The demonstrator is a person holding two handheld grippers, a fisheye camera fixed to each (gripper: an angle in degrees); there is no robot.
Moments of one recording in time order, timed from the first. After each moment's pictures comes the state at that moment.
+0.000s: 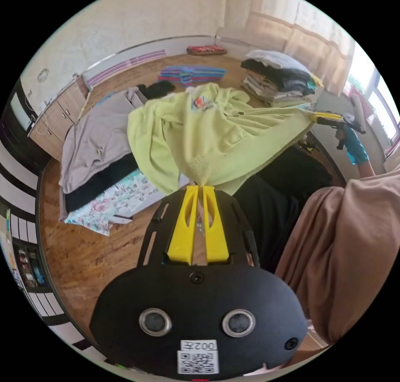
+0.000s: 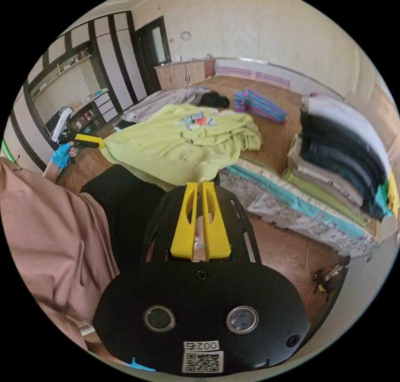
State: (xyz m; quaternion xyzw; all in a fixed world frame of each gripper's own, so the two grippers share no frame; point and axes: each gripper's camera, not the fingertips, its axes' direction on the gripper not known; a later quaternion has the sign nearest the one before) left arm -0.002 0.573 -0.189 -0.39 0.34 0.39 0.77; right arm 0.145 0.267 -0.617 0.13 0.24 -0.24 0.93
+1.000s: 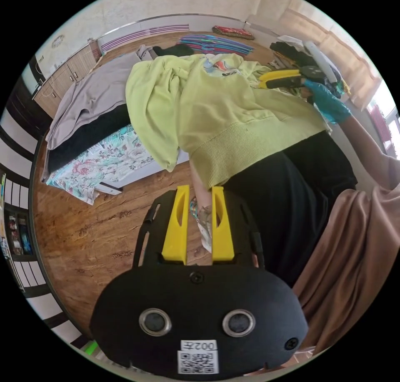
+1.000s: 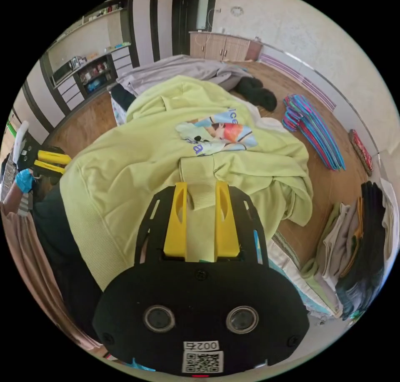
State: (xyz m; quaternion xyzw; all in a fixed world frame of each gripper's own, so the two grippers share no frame) left arm -0.004 0.634 -0.183 -0.45 0.29 0.34 0.78; right arm 0.094 0.008 -0.381 0.02 0.29 -0.36 0.88
